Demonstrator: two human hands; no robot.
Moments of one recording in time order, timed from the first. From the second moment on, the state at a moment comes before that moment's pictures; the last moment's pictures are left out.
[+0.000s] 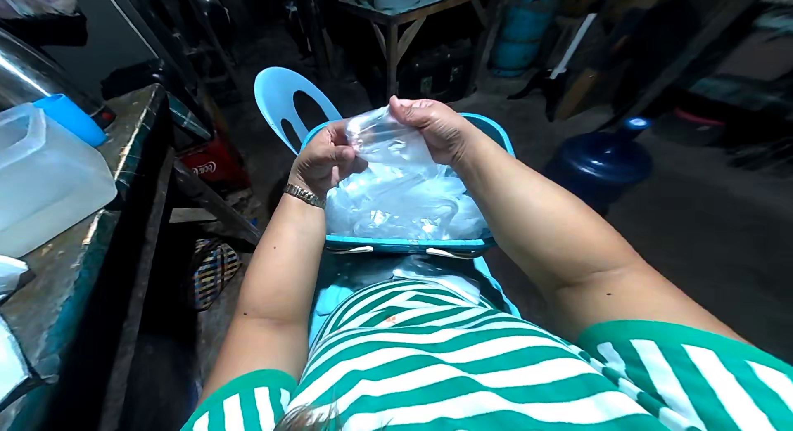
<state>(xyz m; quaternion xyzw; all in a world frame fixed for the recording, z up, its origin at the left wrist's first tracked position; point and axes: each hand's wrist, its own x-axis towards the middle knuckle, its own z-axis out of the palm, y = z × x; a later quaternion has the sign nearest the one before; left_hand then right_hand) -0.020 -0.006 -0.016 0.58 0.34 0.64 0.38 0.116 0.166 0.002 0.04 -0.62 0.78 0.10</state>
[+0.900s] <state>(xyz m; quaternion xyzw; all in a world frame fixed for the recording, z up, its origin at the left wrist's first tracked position) -0.007 0.030 -0.017 0.49 0.85 0.05 0.19 0.074 0.154 -0.042 -0.07 -0.95 0.30 -0.04</state>
